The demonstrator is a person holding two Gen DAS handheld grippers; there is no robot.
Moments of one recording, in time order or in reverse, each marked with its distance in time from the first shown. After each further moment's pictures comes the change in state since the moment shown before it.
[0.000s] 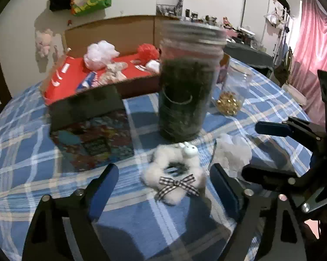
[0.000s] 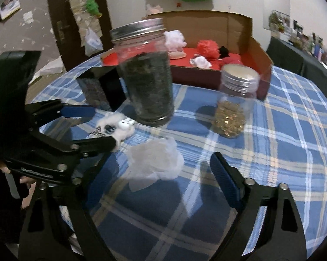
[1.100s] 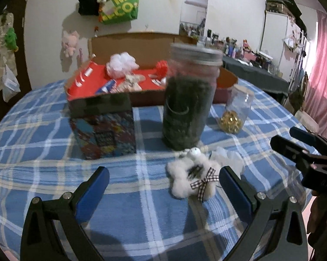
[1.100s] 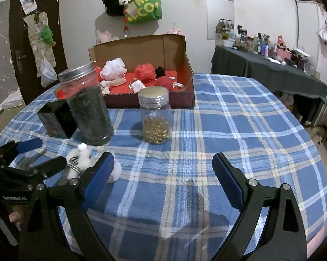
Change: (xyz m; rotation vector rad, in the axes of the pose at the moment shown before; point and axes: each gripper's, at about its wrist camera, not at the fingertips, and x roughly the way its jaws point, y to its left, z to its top) left arm -0.017 -0.018 -0.015 -0.136 -0.126 0.106; right arm -0.049 -0.033 -0.011 0.190 -0.154 -0.302
